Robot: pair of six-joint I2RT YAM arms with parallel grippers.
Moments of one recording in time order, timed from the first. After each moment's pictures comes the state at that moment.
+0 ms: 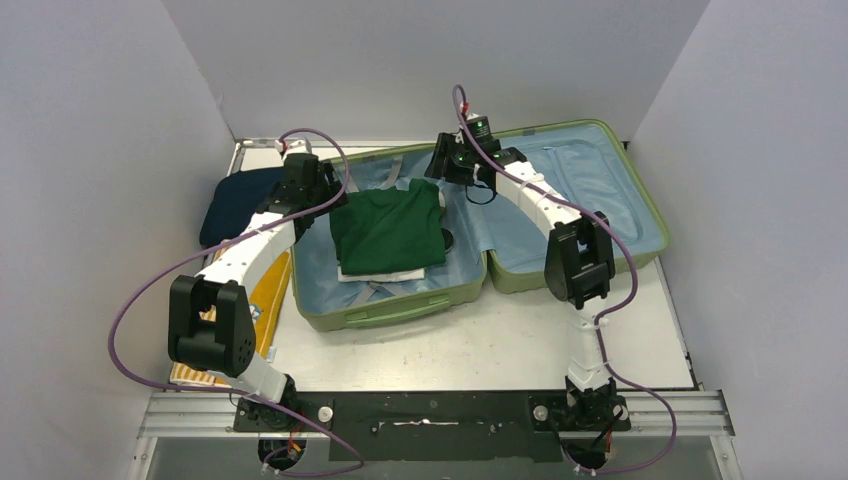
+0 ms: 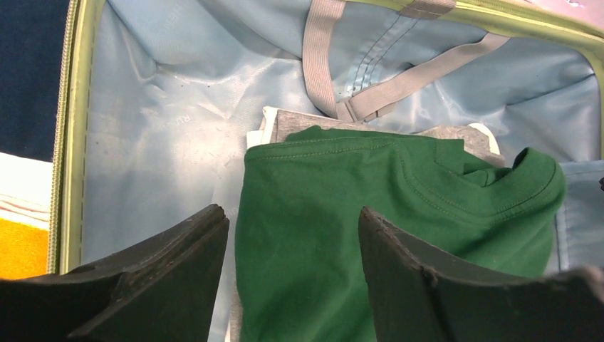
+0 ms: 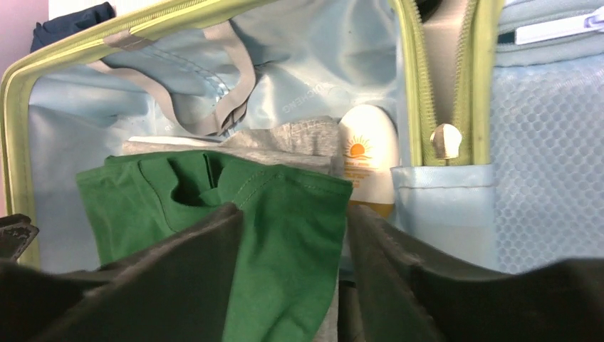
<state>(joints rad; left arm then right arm) -0.21 1.57 1.18 -0.24 -0.18 -0.53 0.45 2.15 1.92 -0.43 -0.16 0.53</state>
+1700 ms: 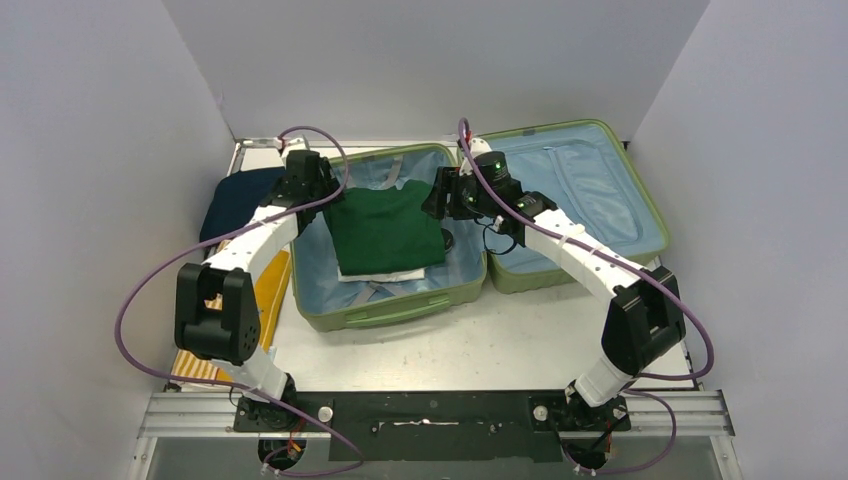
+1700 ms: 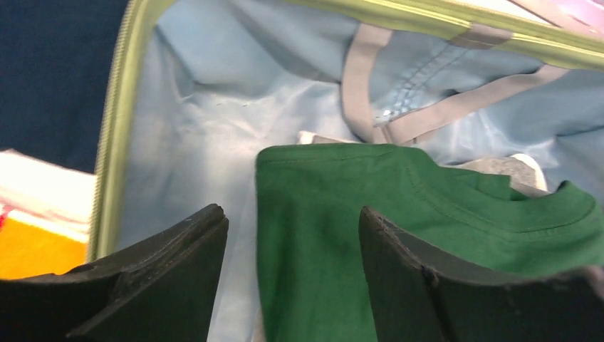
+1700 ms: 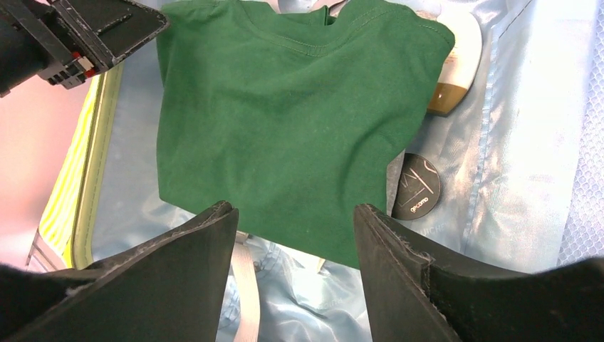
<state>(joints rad) -0.19 1.64 1.21 -0.20 -0.24 -0.50 0.56 1.61 1.34 -0.27 -0.17 0.46</state>
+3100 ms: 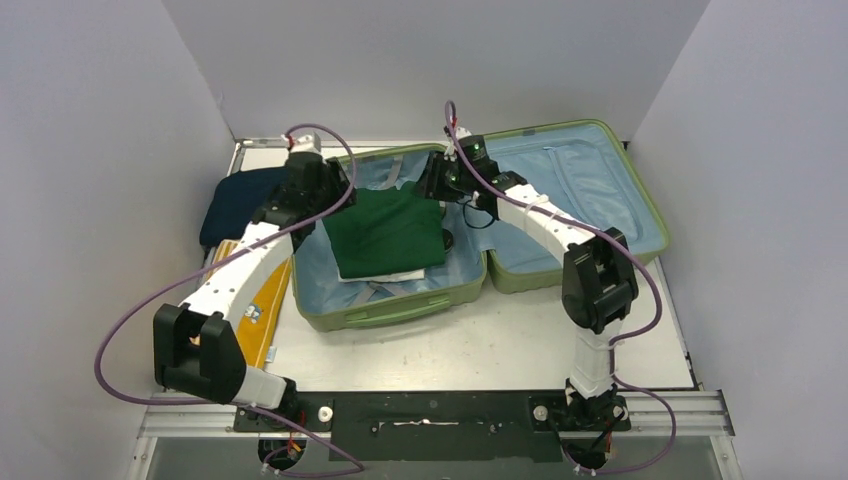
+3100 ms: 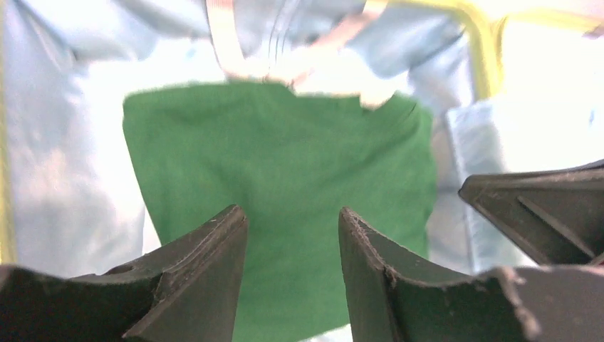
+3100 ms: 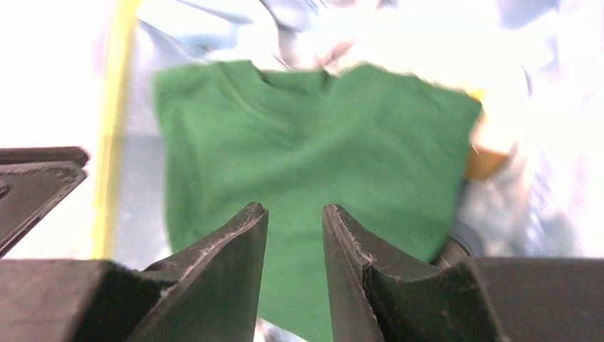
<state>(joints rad) -0.32 1.43 1.15 -0.31 -0.13 -0.56 0.52 1.92 1.54 -0.23 -0.23 0.54</state>
